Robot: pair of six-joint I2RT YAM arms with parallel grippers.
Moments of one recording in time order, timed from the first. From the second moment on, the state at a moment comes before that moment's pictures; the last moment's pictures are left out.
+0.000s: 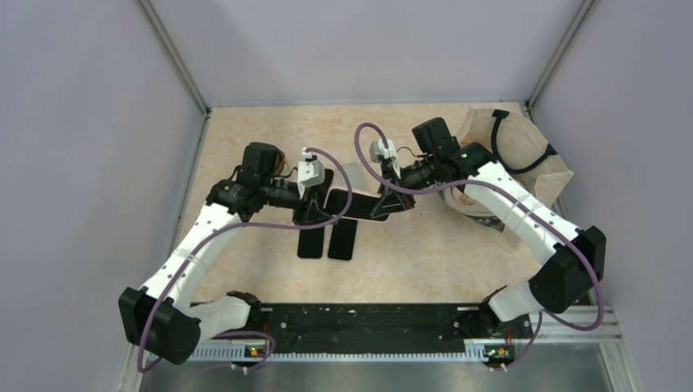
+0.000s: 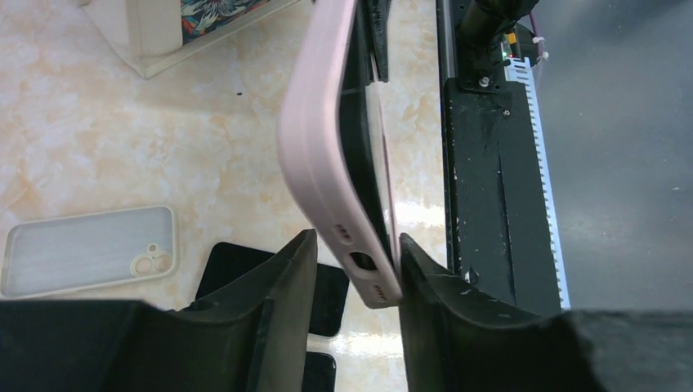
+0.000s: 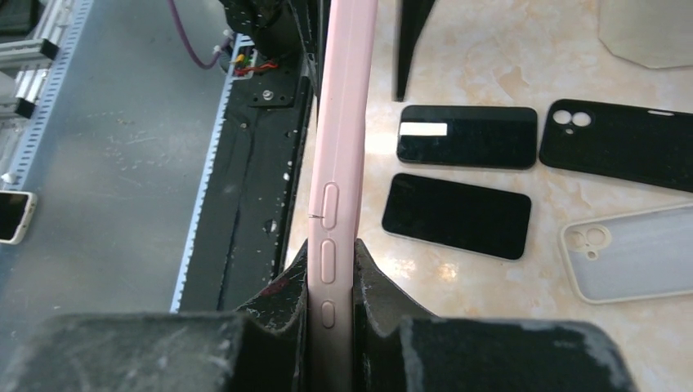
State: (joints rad) left arm -0.37 1.15 1.07 -0.65 1.08 0.54; right arm 0.58 1.45 1.38 -0.82 -1.06 -0.56
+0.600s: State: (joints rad) left arm -0.45 1.22 1.16 -0.98 1.03 1.13; right arm 0.58 1.47 1.35 -0.84 -1.10 -0.64
